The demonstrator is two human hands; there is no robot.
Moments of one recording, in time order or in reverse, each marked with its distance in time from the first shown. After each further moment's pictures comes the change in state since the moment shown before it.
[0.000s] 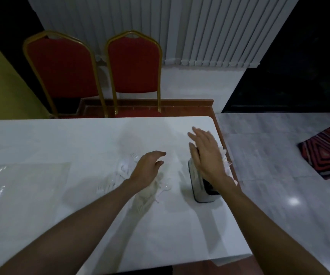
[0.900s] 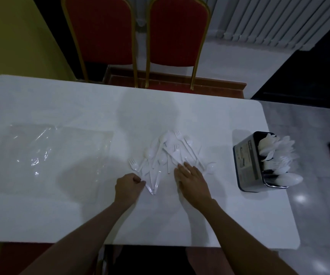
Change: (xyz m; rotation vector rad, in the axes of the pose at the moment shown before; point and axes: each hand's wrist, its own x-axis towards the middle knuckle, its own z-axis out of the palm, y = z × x) left_hand -0.156 -0.166 -0.043 -0.049 0.124 -0.749; right_hand -0.108 -0.112 0.177 -0.171 -0.513 -0.132
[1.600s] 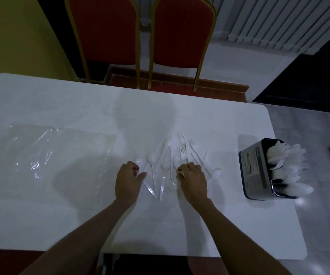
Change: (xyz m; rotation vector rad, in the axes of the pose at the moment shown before) left_hand 0.027 0.008 -0.008 -0.078 0.174 0.106; right_hand 0.041 -0.022 -0.006 0.134 0.046 0.301
